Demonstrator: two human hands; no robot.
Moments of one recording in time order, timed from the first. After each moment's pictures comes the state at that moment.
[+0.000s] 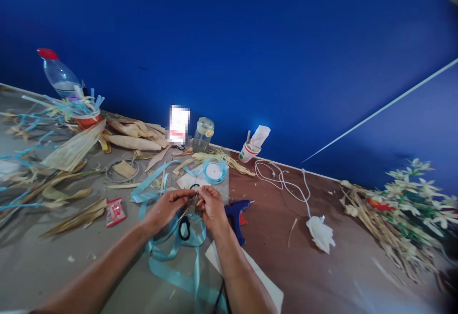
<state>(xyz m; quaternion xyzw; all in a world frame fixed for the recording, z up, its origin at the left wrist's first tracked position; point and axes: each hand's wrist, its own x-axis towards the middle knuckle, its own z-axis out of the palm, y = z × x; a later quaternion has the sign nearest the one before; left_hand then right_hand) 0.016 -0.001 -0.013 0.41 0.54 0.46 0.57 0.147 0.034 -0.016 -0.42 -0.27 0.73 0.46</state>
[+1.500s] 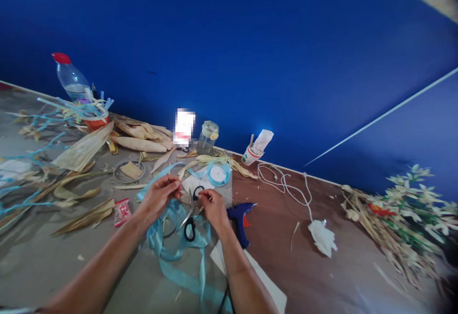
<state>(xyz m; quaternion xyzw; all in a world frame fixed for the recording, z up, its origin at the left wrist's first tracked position) -0.017 0.011 -0.013 0.25 0.46 0.63 0.57 0.155 0.036 -0.019 -0.52 -0.62 0.45 0.37</state>
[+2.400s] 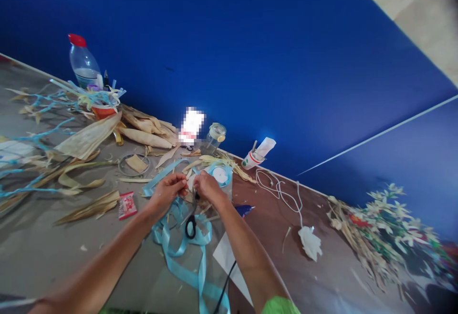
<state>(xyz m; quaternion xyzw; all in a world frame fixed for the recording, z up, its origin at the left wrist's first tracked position) -0.015 0.011 -0.022 0.26 0.46 0.63 0.58 0.122 0.095 -0.014 -0.42 -0.90 0.14 0.02</state>
